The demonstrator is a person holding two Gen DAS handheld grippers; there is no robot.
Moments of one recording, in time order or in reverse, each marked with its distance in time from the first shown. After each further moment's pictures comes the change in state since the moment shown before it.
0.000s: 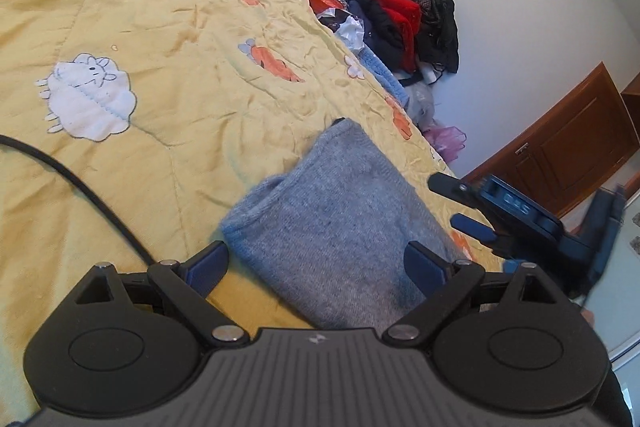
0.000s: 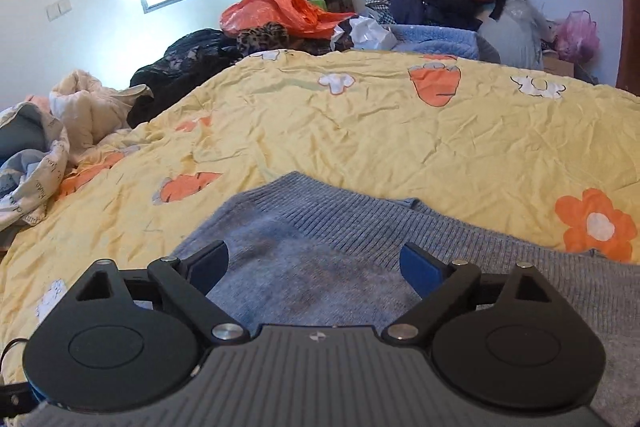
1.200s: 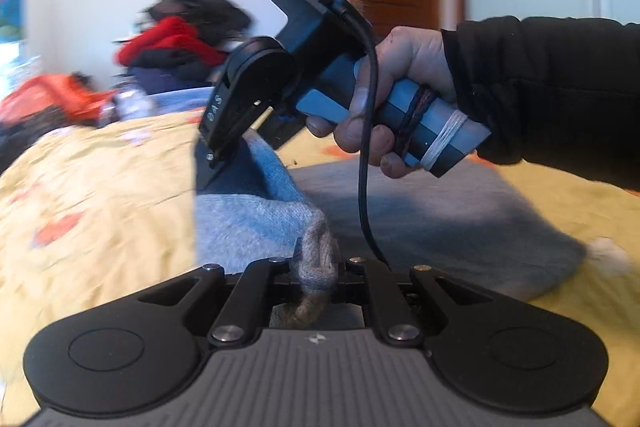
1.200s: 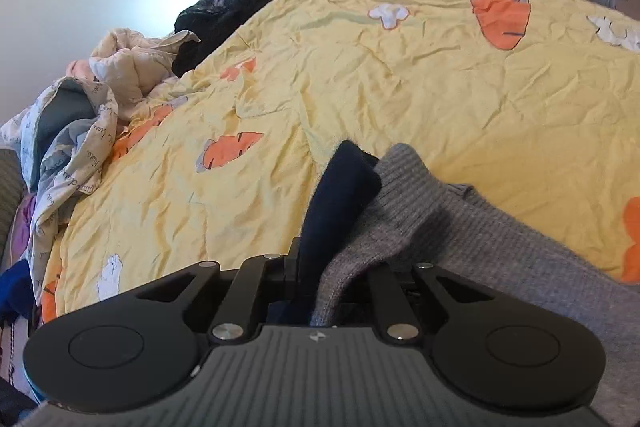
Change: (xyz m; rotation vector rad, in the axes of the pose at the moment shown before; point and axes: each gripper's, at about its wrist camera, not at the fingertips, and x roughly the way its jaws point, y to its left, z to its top) left arm 0.031 -0.162 -0.073 1.007 0.047 -0.171; right arm 0.035 -0.032 0.050 0.026 0.289 0.230
